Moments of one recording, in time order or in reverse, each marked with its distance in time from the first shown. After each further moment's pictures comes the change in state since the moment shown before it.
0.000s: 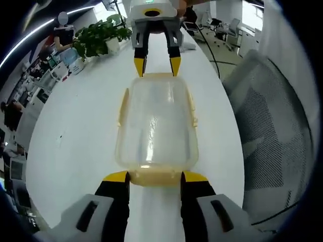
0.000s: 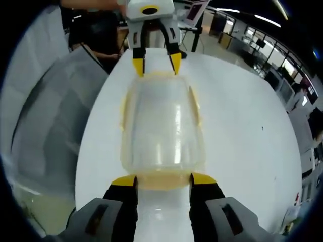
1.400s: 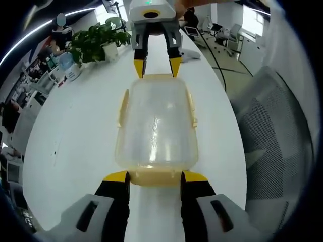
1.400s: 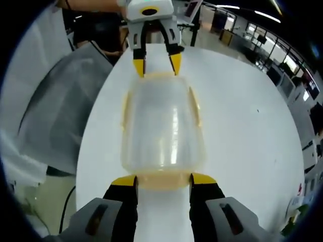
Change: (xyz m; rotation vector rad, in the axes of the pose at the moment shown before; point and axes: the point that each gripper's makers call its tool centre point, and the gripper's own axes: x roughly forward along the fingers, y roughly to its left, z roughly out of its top) left arm 0.035 0.005 0.056 -0.014 -0.038 -0.019; right arm -0.033 -0.009 -0.056 0.010 0.017 0.033
